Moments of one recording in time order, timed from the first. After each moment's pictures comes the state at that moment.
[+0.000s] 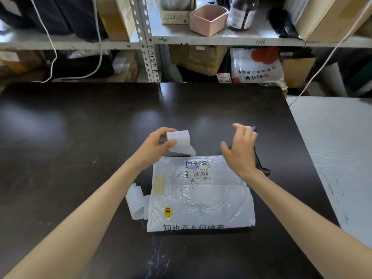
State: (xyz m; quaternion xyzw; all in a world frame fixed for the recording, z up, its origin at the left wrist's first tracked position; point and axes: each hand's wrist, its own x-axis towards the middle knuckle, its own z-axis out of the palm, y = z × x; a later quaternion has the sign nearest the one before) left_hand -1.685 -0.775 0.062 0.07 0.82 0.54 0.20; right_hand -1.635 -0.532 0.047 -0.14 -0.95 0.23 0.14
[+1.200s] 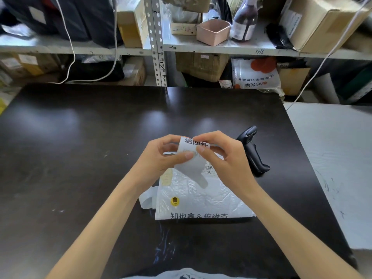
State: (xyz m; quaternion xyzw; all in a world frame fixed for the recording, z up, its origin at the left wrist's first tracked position) left_hand -1.591 -0.796 0.132 0.10 0.70 0.68 0.21; right_hand -1.555 -0.609 0.140 0.07 -0.81 0.58 0.09
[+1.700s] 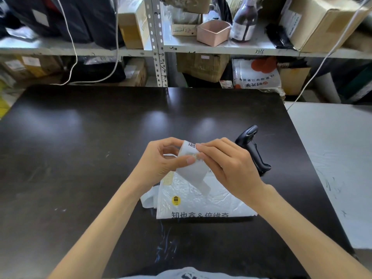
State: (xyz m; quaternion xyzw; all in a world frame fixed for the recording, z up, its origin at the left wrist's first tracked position) left_hand -1.582 -0.794 0.135 0.10 0.72 0.66 0.19; right_hand -1.546 -0.598 0.138 0.28 -0.88 0.22 0.30
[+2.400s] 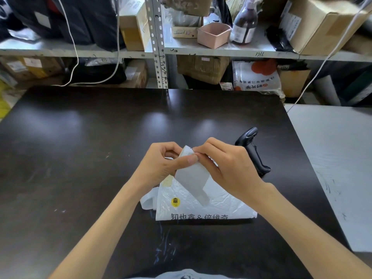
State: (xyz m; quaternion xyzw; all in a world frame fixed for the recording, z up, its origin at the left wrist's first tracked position) left_hand -1.582 -0.789 0.137 0.07 0.74 0.64 0.19; right_hand -1.548 -0.603 0.155 0.27 -0.90 0.23 0.24
